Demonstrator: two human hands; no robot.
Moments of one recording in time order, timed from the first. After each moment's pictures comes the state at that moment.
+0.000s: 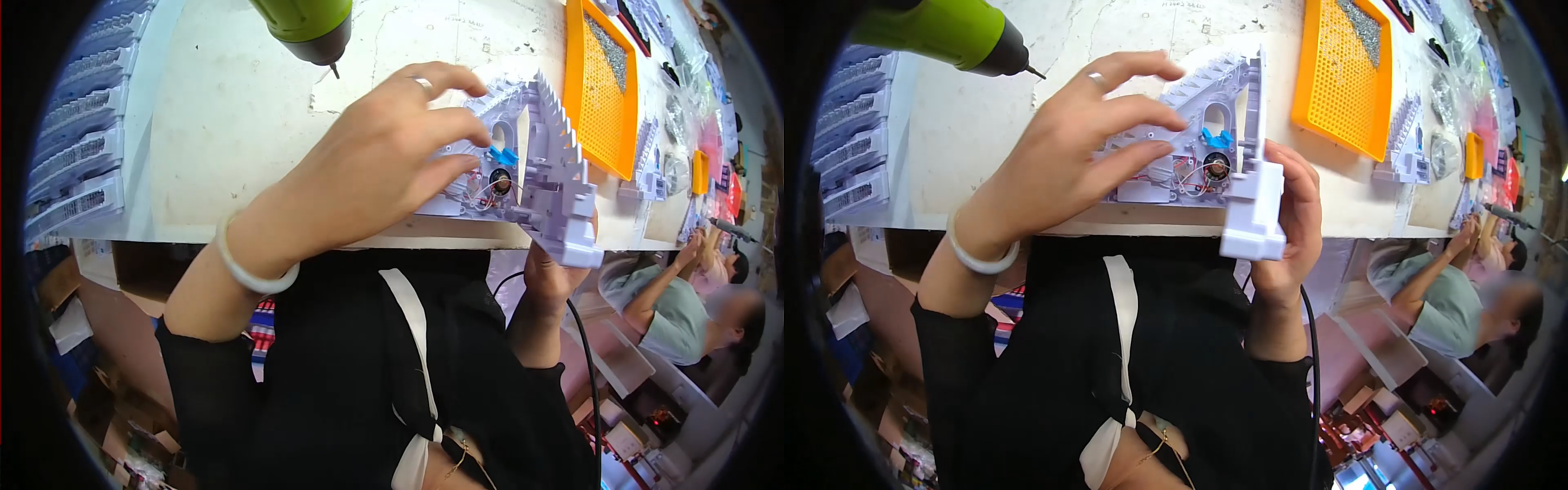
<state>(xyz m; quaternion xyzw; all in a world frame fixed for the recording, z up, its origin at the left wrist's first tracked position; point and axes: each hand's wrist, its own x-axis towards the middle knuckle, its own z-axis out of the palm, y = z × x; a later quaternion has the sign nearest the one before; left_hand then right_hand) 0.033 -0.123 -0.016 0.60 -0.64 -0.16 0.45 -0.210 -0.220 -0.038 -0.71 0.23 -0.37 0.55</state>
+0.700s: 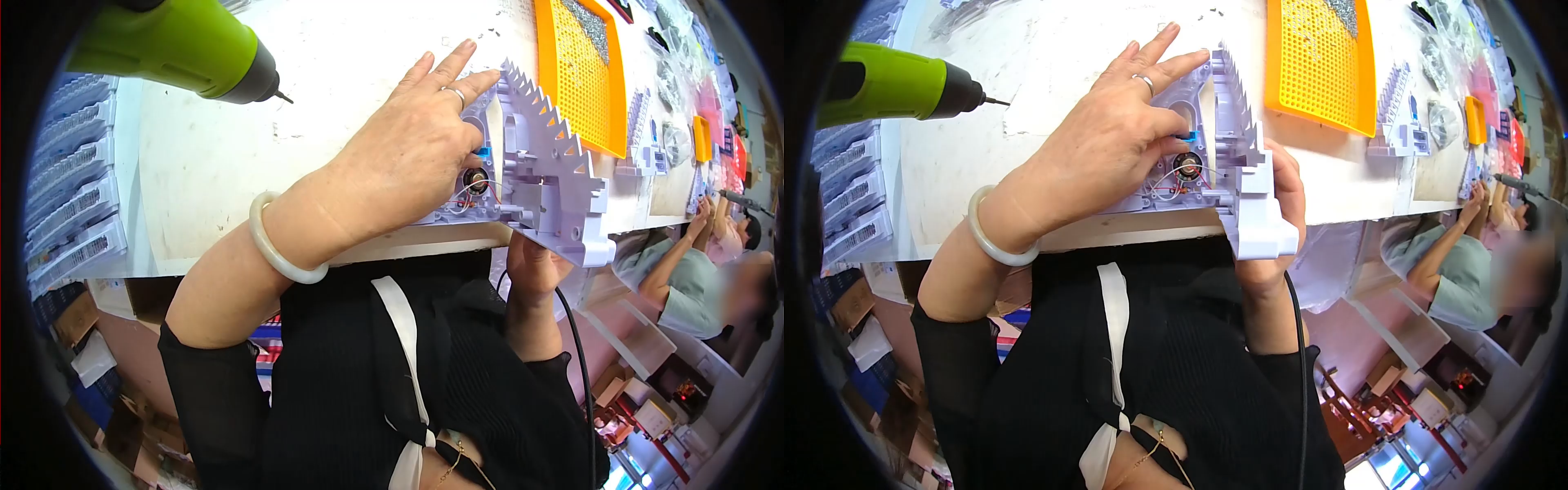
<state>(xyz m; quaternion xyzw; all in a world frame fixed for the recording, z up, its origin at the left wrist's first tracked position) 0.006 -0.174 -0.034 0.62 -0.71 -0.08 0.33 -0.215 -0.217 -0.061 -0.65 0.28 -0.44 0.55</state>
